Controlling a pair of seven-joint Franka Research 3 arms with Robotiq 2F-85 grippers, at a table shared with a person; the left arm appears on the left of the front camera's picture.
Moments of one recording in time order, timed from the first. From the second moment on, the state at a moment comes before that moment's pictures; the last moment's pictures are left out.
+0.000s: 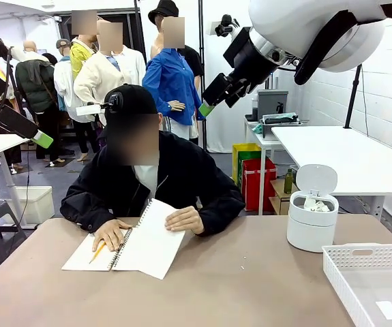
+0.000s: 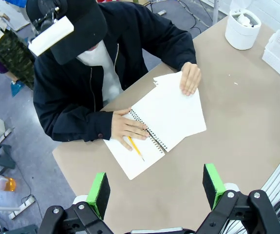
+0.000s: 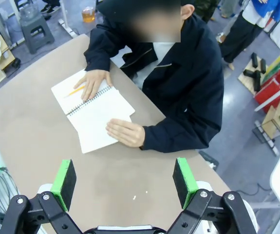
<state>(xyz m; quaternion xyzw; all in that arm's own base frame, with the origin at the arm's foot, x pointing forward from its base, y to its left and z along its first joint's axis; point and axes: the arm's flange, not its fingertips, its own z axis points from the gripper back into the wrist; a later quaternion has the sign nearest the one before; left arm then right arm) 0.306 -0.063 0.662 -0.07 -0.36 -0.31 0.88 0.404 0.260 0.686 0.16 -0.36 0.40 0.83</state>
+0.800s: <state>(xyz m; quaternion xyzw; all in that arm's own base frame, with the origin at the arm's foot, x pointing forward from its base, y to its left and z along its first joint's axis) 0.306 -0.063 0.662 -0.07 -0.36 -0.31 0.88 0.404 0.260 0.686 0.16 -0.36 0.40 0.83</state>
